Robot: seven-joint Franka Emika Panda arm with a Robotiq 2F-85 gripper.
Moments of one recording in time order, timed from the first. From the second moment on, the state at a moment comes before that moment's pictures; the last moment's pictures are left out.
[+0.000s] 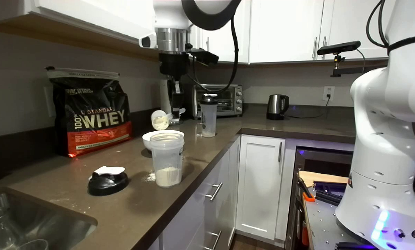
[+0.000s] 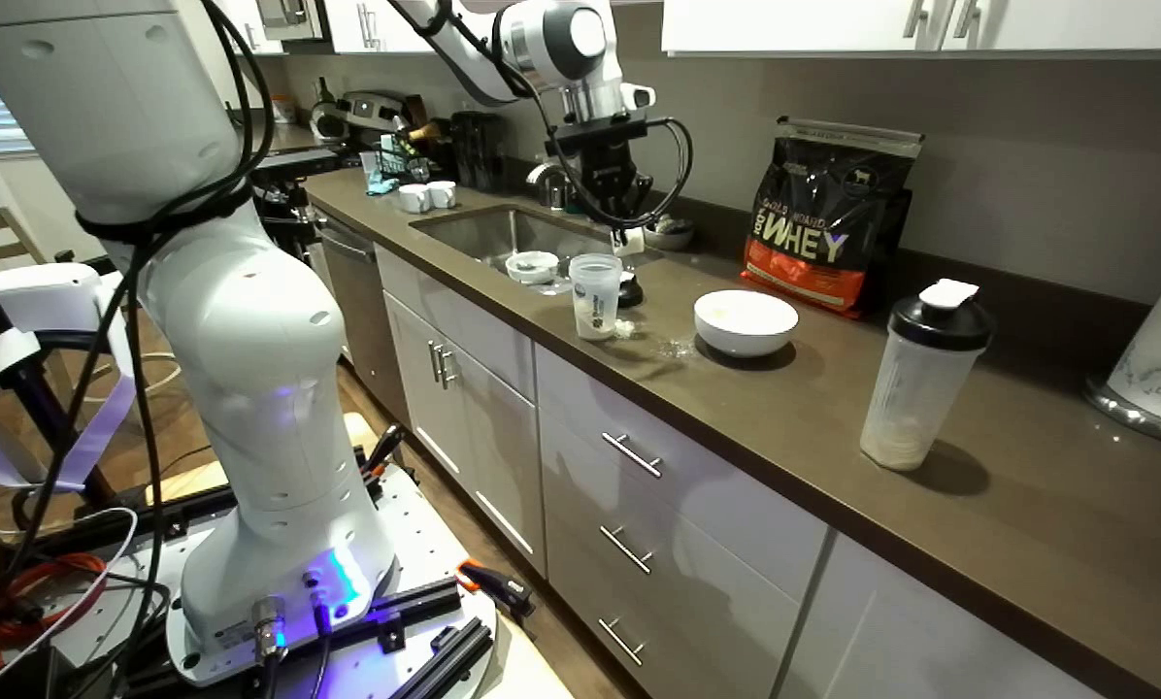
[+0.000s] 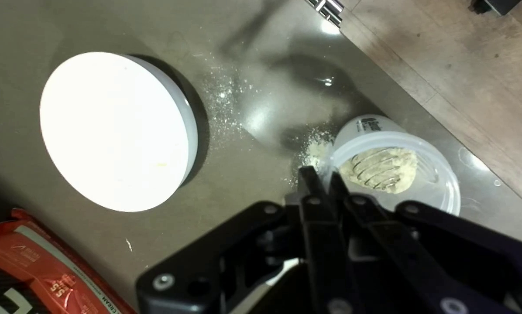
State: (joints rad) arm 0.11 -0.13 0.11 -2.26 -0.25 2.21 -0.33
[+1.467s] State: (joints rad) arm 0.11 -0.13 0.10 -2.26 -0.28 2.21 -0.33
